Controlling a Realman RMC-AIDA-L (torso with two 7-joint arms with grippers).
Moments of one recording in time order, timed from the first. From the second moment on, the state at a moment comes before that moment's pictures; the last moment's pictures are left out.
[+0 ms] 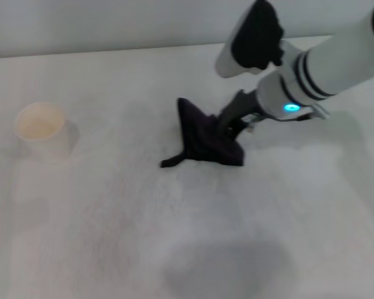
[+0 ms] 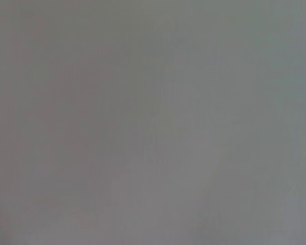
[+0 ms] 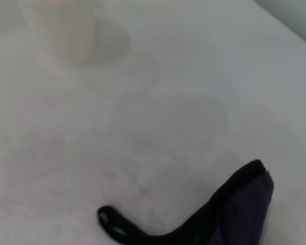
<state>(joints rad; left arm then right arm) -0.32 -2.08 1.18 0.16 -2.93 -1.11 2.65 0.72 2.01 -1.59 -0.86 0.85 0.98 -0.90</state>
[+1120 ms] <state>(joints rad) -0.33 -2.08 1.15 0.16 -2.93 -1.11 2.65 0.50 2.01 -1.39 -1.11 0.78 0.98 -0.92</state>
